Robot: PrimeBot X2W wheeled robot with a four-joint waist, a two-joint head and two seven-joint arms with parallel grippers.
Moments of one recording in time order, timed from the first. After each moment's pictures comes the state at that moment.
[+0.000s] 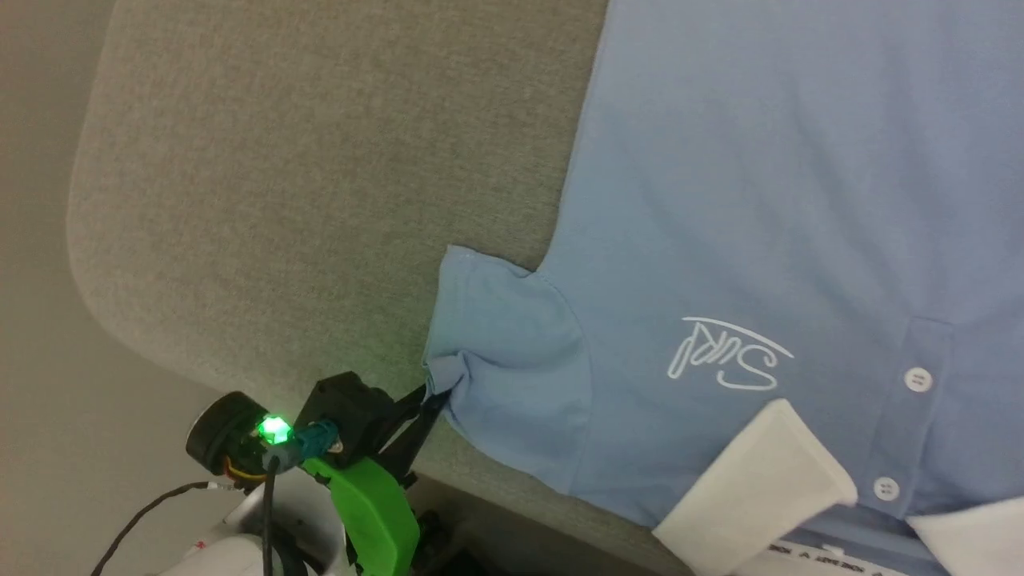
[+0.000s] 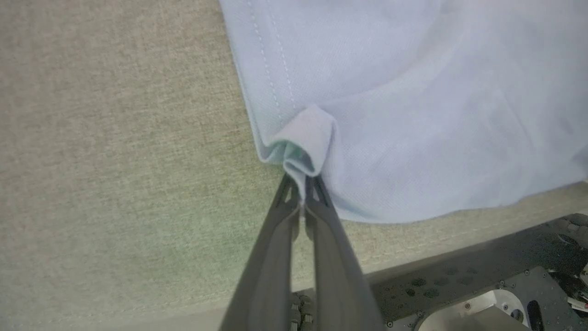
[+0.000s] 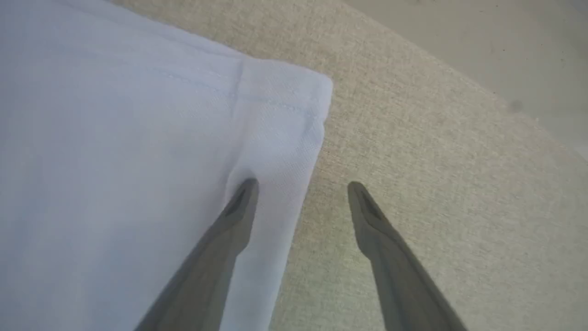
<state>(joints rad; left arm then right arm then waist) -0.33 0.76 -0.86 -0.43 -0.64 0.27 0.26 -1.13 -0.93 0.19 0.41 0.49 0.13 1.10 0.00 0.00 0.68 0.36</state>
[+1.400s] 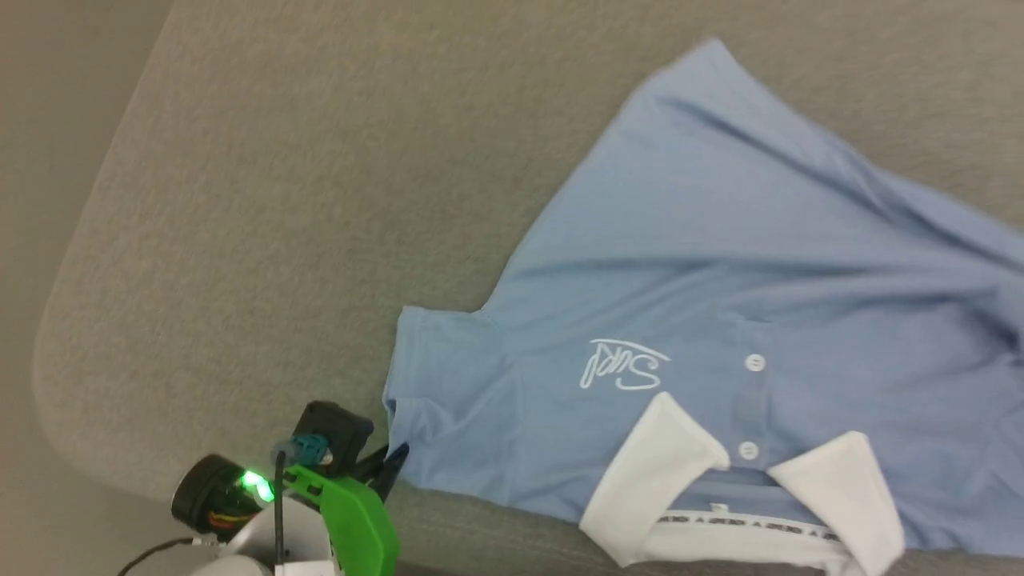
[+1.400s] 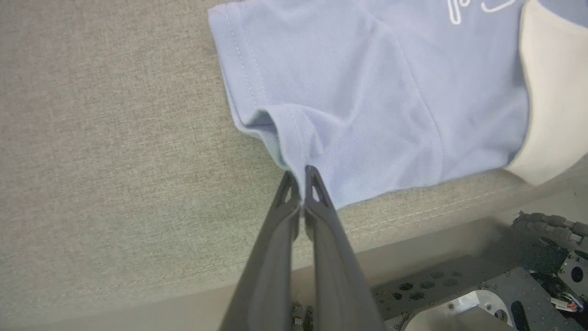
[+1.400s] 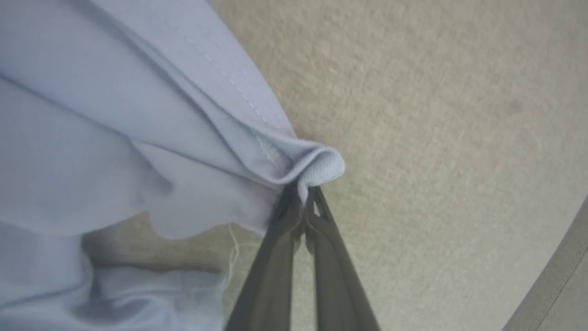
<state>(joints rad) -0.27 0.76 -0.88 -0.29 -0.73 0.31 0.33 -0.55 -0.95 0.42 0.50 0.67 0.13 0.73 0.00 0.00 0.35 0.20</state>
